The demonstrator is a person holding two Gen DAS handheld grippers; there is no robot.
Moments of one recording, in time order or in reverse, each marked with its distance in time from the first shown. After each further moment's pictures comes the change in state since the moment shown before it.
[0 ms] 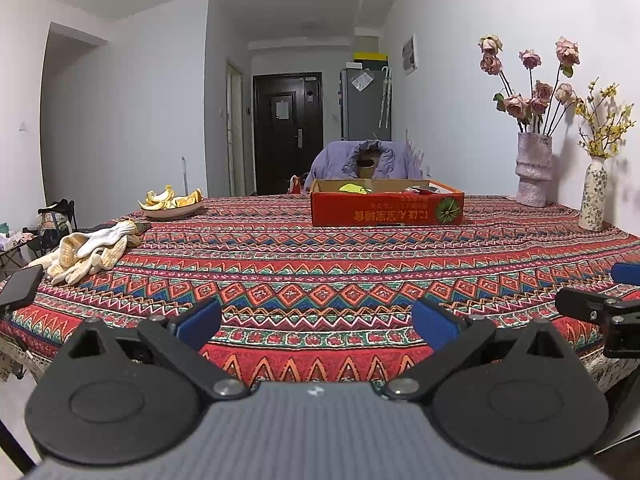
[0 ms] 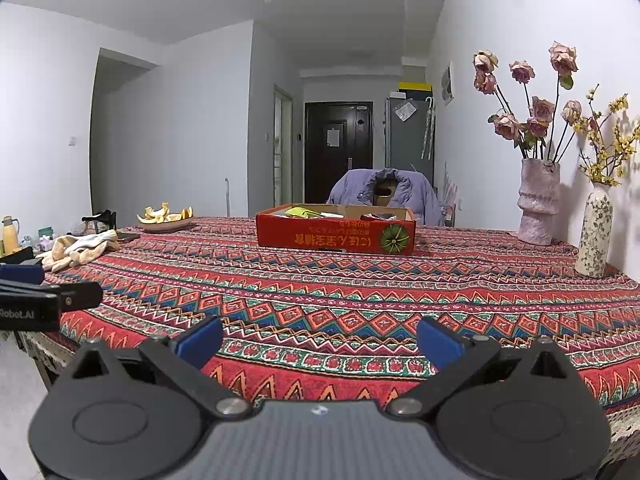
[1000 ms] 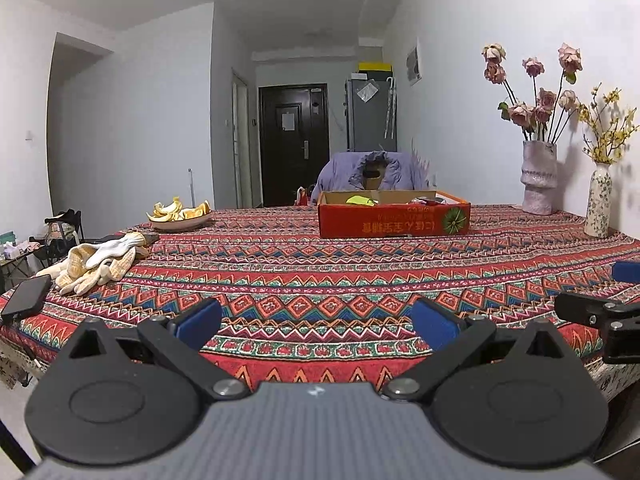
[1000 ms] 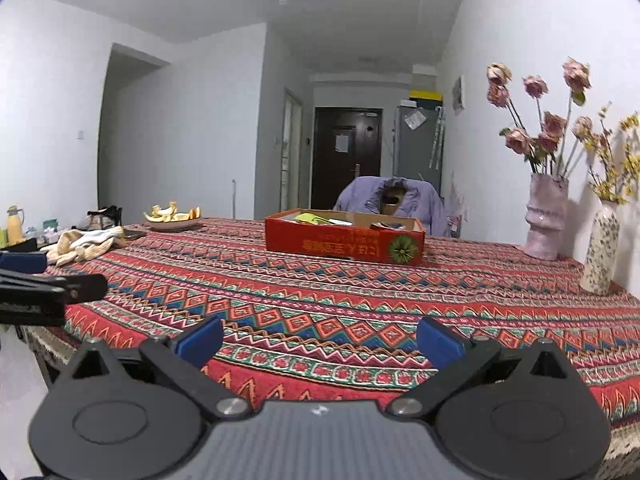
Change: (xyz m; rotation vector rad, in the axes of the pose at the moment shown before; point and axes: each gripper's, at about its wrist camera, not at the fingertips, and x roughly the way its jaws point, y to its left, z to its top) left arm -0.004 0.002 0.001 0.005 -0.039 0.022; right arm -0.004 0.007 0.003 -0.025 -0.018 0.015
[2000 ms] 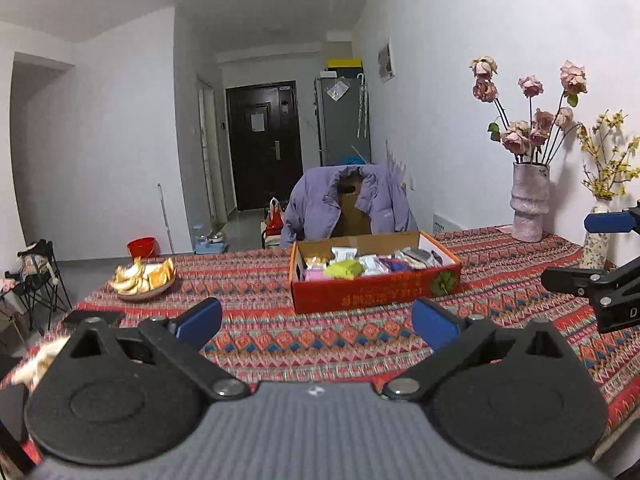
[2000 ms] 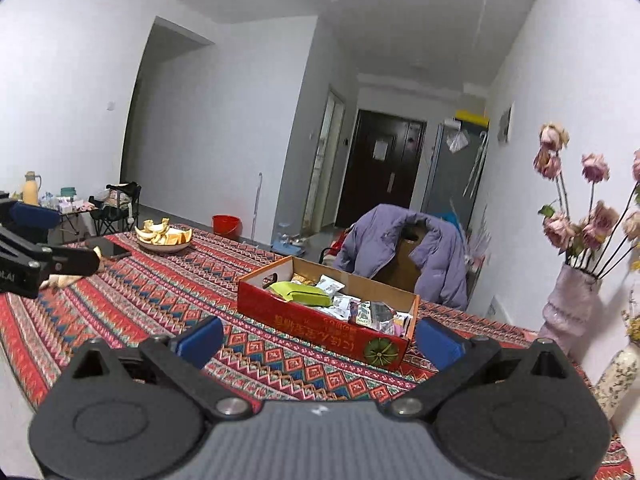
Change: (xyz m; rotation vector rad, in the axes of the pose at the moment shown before) left arm 0.073 -0.019 0.147 0.060 0.030 -0.073; right arm 0.082 -0.057 0.165 -0.210 0.004 0.066
